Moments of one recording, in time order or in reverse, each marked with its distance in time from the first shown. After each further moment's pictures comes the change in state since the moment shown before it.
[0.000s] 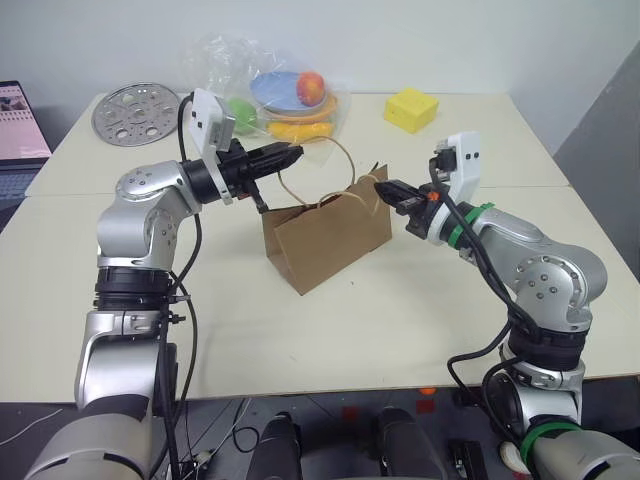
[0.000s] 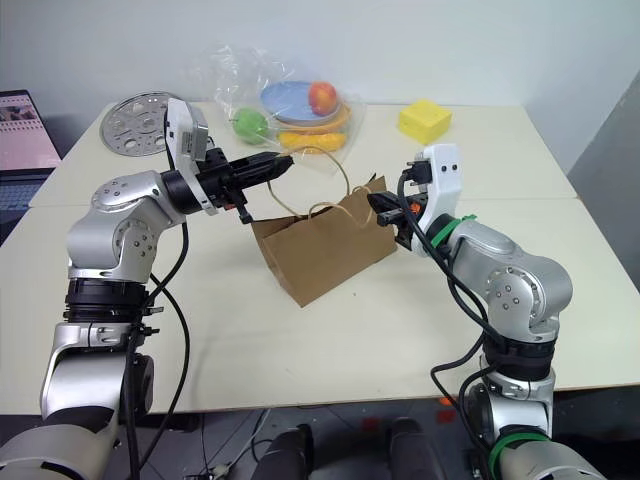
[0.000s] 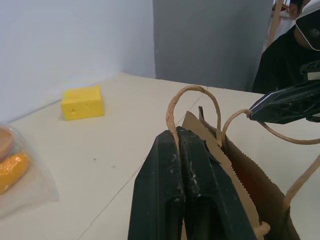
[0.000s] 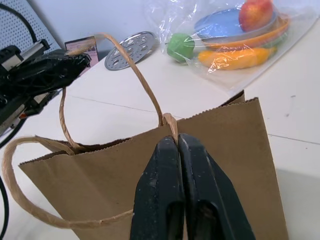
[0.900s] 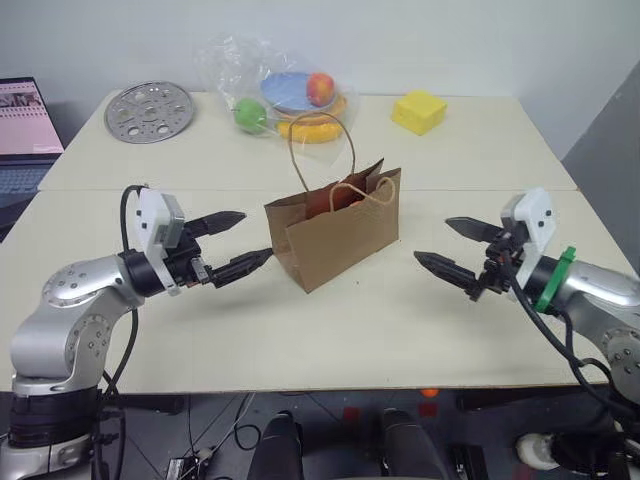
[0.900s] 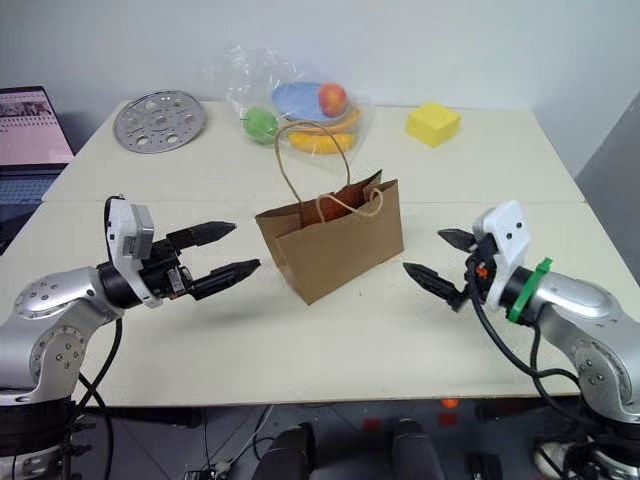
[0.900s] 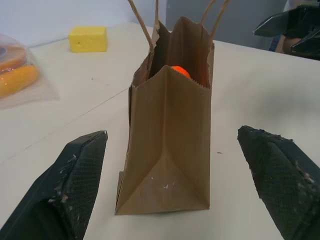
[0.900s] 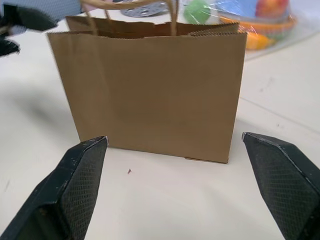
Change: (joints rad) left arm 0.598 0.141 0.183 -0.516 -0.116 0.055 0.079; right arm 0.409 -0.494 -0.052 -0.197 0.042 -0.339 0.368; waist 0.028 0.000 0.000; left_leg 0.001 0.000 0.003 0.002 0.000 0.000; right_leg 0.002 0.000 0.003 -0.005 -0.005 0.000
